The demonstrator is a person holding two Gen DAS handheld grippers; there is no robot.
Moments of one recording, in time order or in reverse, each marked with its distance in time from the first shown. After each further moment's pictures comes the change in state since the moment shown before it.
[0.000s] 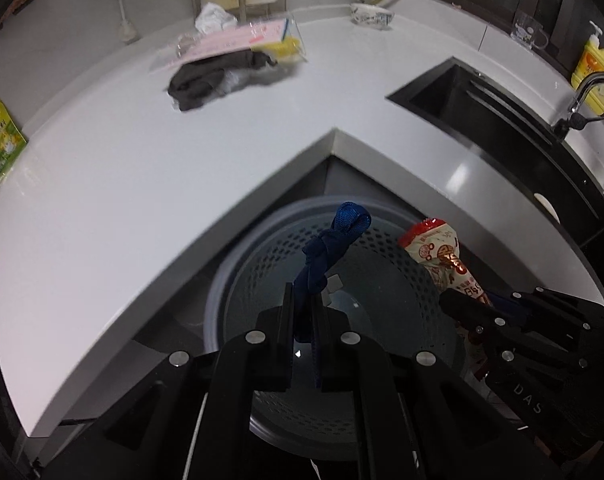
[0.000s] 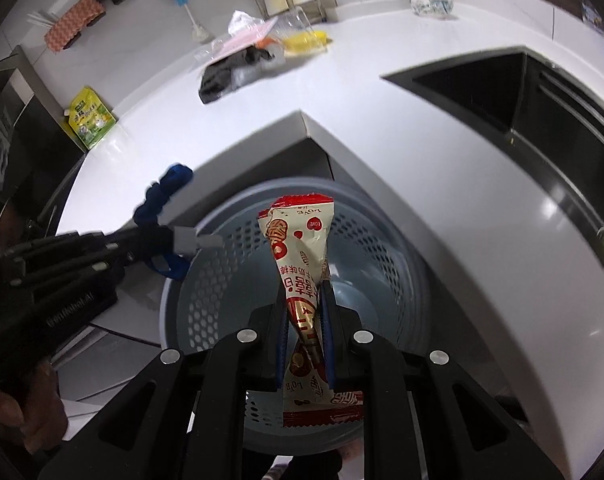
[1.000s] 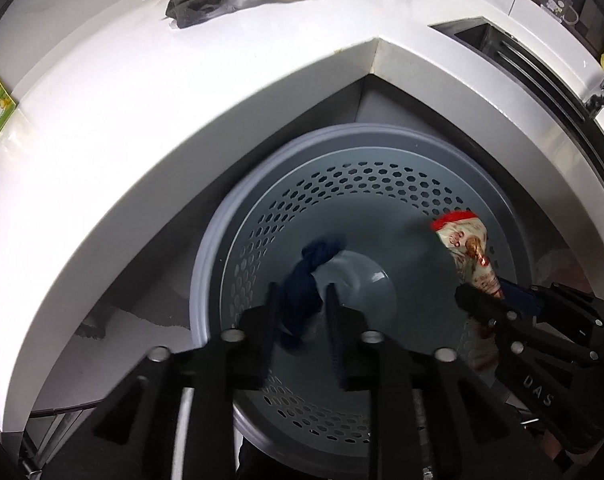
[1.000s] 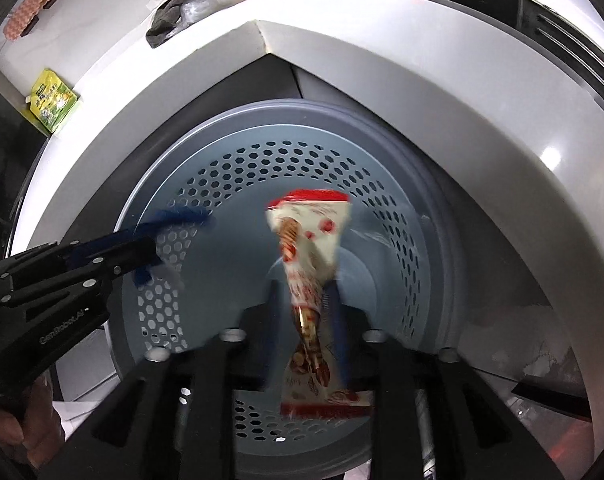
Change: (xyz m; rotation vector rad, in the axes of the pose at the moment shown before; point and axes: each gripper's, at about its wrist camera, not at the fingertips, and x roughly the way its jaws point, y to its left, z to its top) left arm 0.064 0.015 -0.027 -0.023 0.104 0.037; right arm 0.067 -0.017 -0.023 0.063 0.126 -0.055
